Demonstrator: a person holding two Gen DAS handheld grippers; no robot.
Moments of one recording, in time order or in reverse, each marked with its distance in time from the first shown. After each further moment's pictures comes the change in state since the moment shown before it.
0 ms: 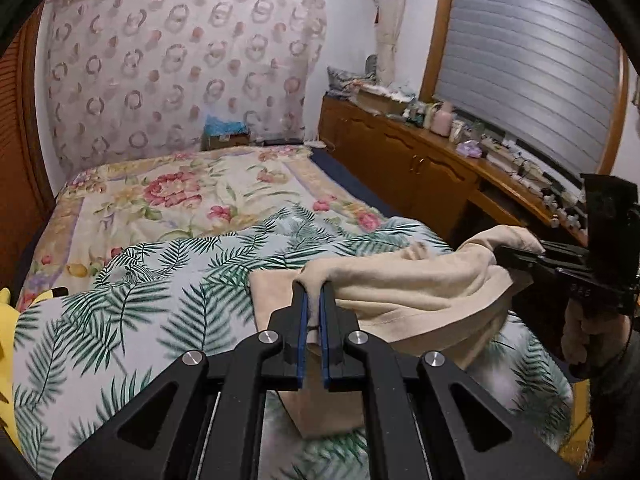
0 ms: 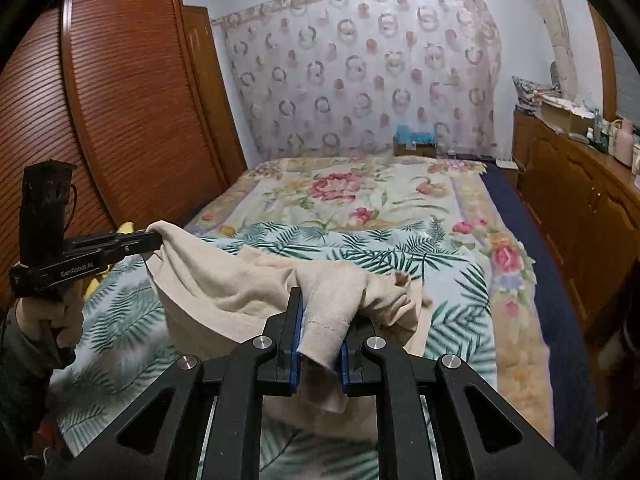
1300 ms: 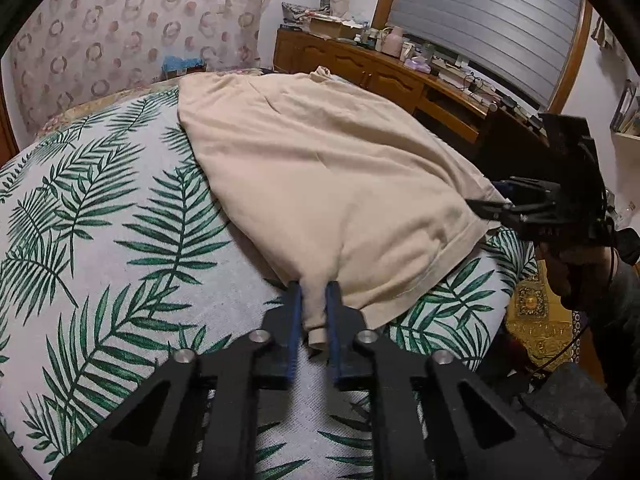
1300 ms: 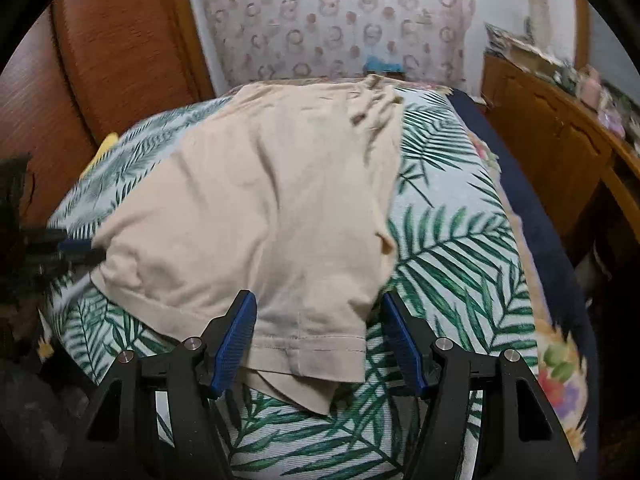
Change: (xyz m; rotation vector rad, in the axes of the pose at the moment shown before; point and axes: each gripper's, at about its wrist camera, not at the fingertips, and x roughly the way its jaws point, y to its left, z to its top) left arm -0.090 -0.085 -0.187 0.069 0.217 -0.125; right arm -0.078 0.042 -0.153 0.005 0.224 -0.108
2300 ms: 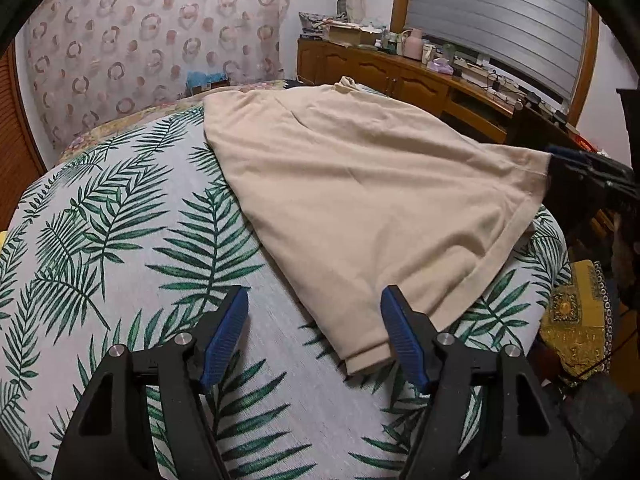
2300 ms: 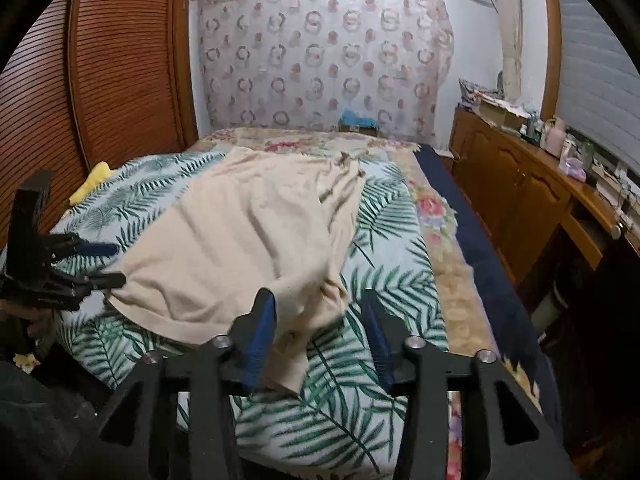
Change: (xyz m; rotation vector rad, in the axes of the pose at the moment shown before) left arm 0.005 0.000 0.005 0.028 -0.030 0.138; right arm -0.082 0.013 0.002 -0.034 -0.201 -0.126
